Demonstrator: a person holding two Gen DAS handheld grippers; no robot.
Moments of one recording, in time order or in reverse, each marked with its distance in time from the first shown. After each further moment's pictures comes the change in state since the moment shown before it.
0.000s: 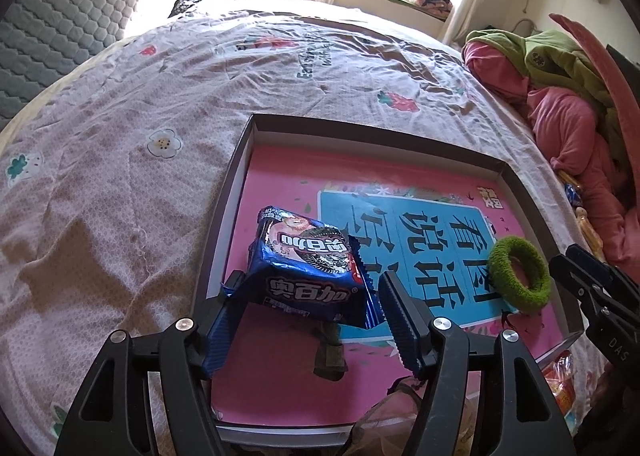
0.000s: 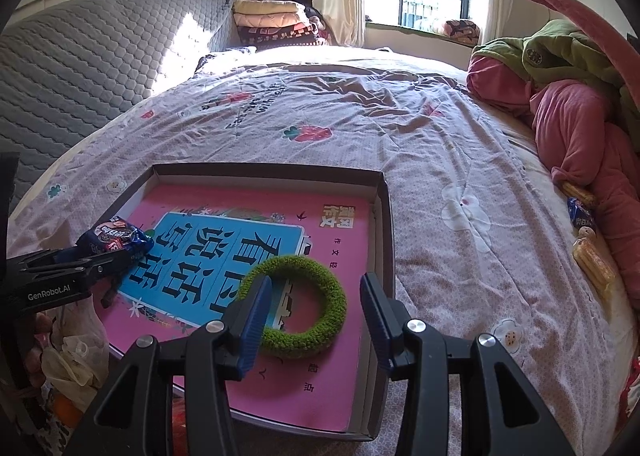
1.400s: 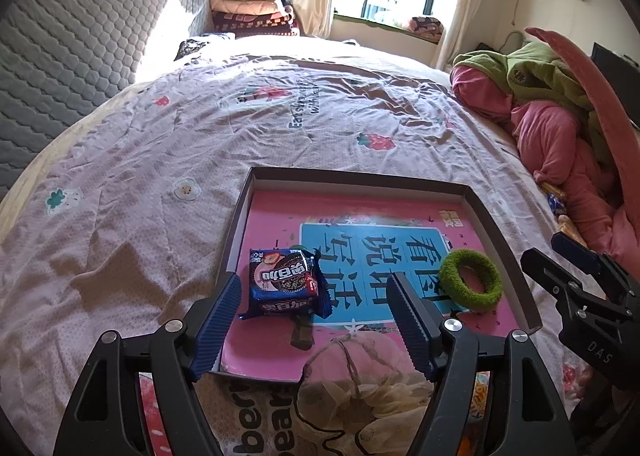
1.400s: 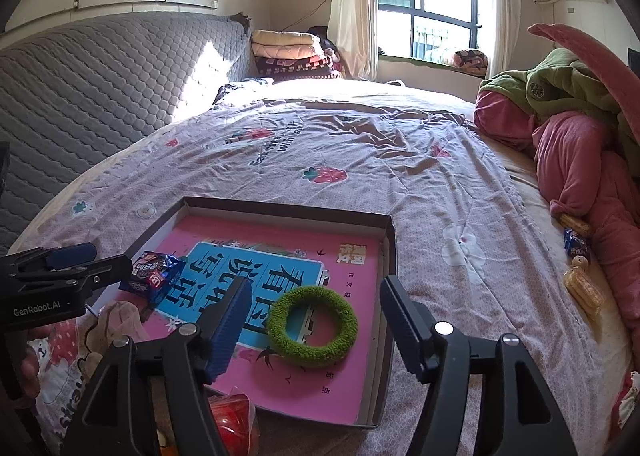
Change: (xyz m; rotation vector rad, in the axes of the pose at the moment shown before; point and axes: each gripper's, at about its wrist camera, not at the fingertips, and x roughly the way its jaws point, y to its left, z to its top) left arm -0.079 -0.028 -0.007 0.047 -0.122 0.038; right arm -0.047 0.008 0.007 -0.032 -0.127 0.047
